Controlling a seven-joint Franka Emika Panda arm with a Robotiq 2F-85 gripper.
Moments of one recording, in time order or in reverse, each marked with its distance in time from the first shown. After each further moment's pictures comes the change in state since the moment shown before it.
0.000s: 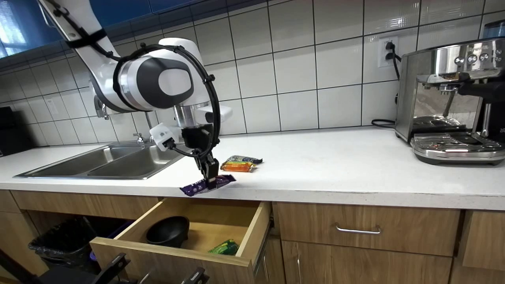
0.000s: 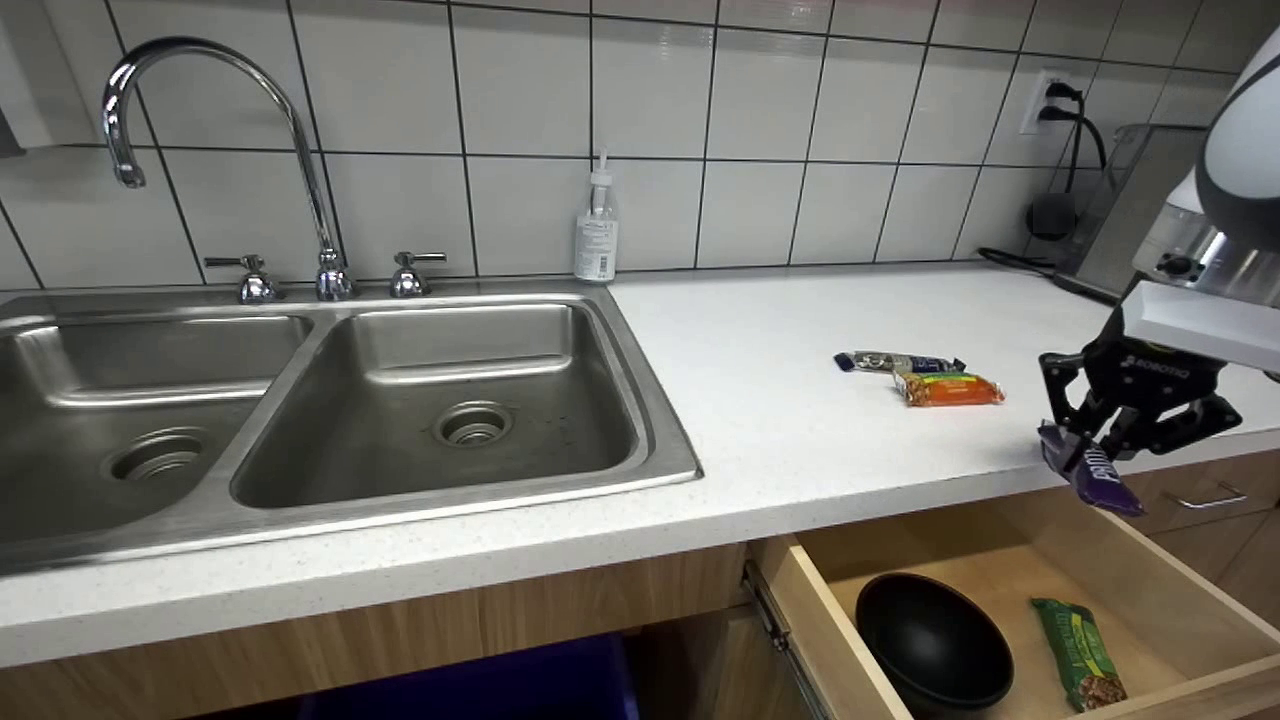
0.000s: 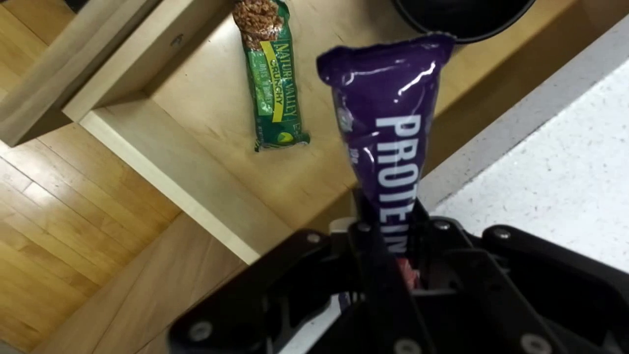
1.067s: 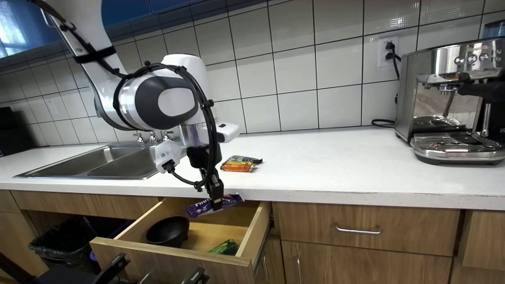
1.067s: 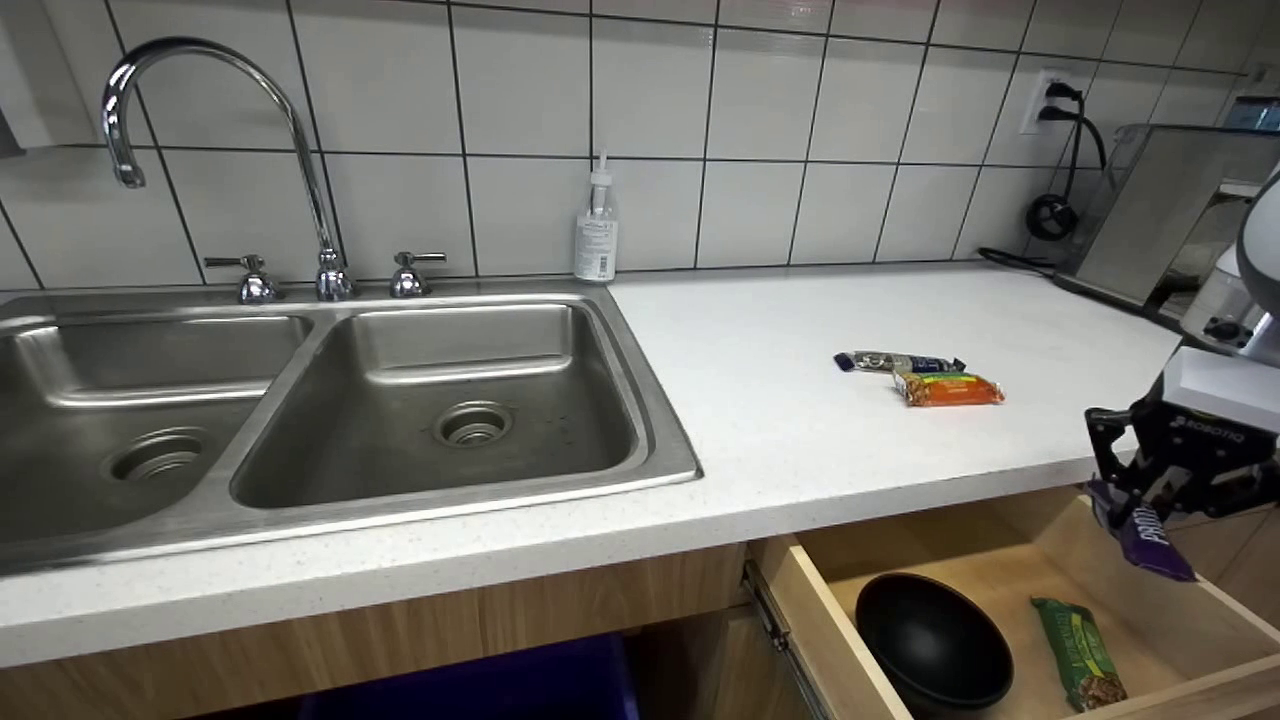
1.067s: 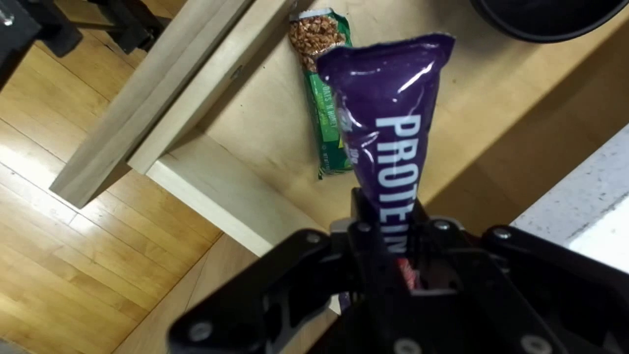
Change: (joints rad) arm -0.060 0.061 -0.013 -0.073 0.000 0.103 0.026
